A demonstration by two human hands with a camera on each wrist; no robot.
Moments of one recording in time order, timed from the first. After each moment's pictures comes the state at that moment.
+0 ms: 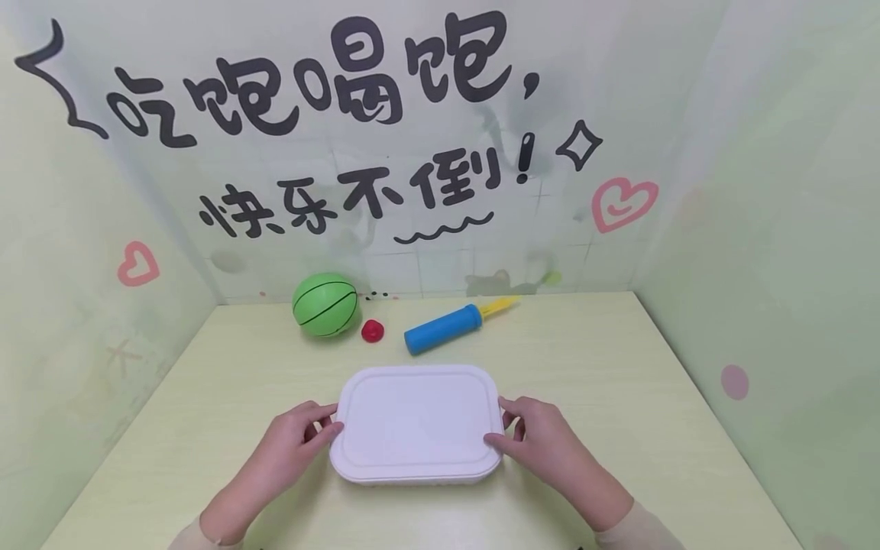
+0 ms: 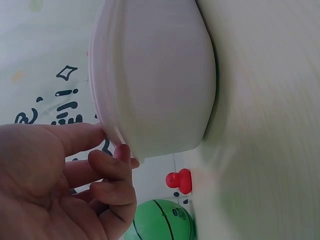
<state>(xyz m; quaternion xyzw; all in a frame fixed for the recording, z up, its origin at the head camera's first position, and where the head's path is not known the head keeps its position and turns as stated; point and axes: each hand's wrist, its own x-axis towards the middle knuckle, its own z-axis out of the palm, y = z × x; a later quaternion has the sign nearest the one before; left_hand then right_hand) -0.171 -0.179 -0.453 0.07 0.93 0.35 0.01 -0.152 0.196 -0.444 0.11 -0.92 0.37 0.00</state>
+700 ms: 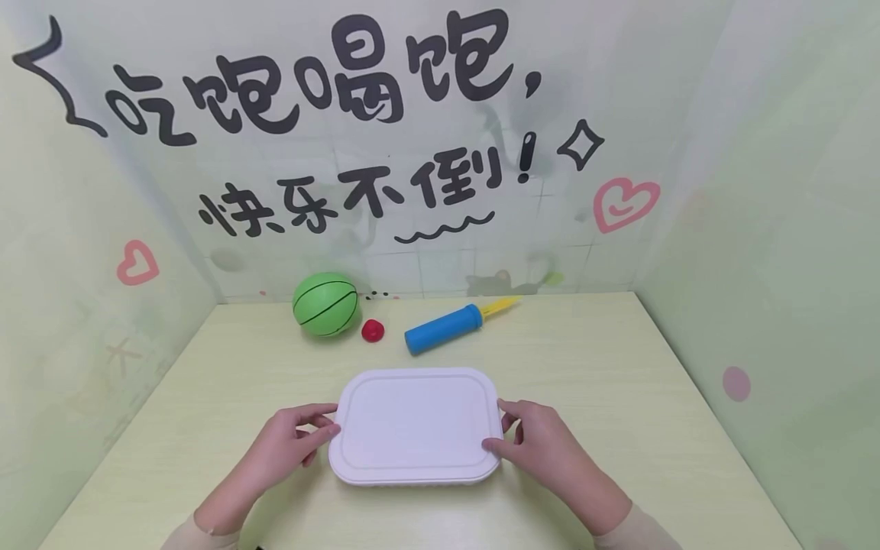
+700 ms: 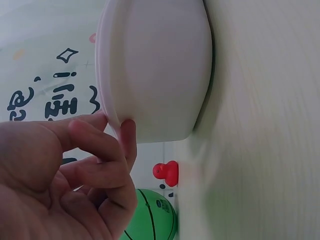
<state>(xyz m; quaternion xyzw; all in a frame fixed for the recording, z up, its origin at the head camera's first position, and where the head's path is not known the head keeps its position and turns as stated) -0.178 -0.193 -0.461 0.03 0.88 0.46 0.08 -0.150 0.192 -0.443 0.09 -0.92 0.38 -0.03</state>
